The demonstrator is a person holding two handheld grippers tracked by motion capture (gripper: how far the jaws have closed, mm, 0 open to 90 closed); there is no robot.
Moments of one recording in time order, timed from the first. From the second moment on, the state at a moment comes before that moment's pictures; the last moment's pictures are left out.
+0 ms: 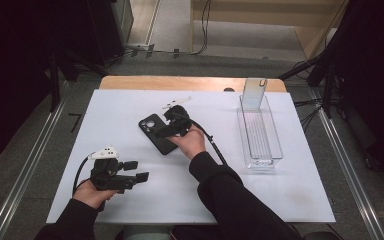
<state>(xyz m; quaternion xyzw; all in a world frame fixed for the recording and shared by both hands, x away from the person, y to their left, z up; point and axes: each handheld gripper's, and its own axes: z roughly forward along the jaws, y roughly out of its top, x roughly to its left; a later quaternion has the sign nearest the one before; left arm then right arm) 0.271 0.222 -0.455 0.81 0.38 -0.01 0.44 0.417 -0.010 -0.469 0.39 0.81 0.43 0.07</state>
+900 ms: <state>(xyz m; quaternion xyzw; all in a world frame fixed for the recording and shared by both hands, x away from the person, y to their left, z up) 0.271 0.222 -0.455 0.81 0.38 -0.01 0.44 0.416 0.005 -0.494 0.40 0.84 0.35 0.06</state>
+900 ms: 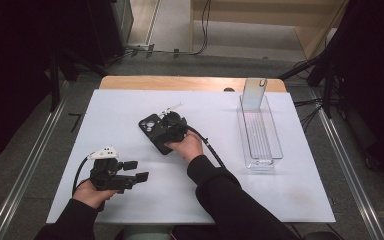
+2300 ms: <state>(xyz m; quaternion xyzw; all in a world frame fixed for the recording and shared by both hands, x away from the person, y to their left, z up) 0.271 0.223 -0.455 0.81 0.38 -0.01 0.44 0.406 0.007 -0.506 0.39 0.84 0.36 0.12</state>
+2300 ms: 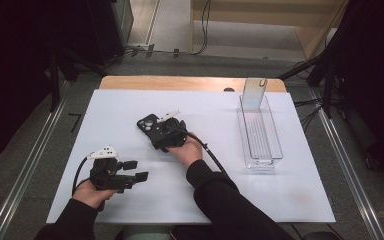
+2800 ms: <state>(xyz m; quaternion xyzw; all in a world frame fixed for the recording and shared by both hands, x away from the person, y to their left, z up) 0.273 0.224 -0.455 0.81 0.38 -0.01 0.44 0.409 -0.002 -0.494 0.39 0.83 0.37 0.11</state>
